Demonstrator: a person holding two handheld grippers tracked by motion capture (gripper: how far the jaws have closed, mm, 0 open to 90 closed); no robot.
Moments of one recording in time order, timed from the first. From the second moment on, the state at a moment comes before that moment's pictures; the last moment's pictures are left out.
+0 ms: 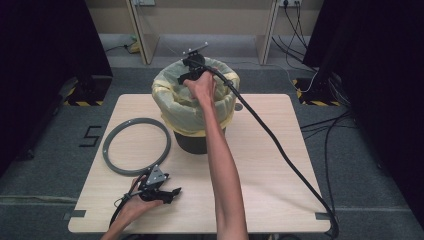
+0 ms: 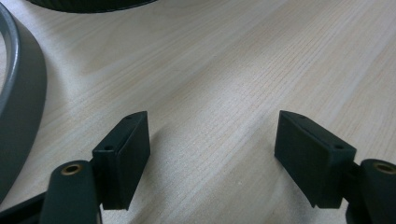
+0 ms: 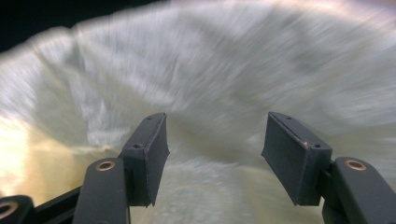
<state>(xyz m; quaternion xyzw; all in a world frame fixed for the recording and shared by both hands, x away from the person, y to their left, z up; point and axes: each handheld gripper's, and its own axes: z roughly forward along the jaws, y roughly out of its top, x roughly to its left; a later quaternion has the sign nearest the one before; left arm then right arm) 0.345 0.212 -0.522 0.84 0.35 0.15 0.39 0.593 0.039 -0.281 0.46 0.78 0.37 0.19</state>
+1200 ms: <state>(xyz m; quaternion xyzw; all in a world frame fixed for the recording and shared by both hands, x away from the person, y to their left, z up) 0.346 0.213 -0.522 0.84 0.35 0.15 0.39 0.529 -0.049 -0.213 0.45 0.70 0.48 0.26</state>
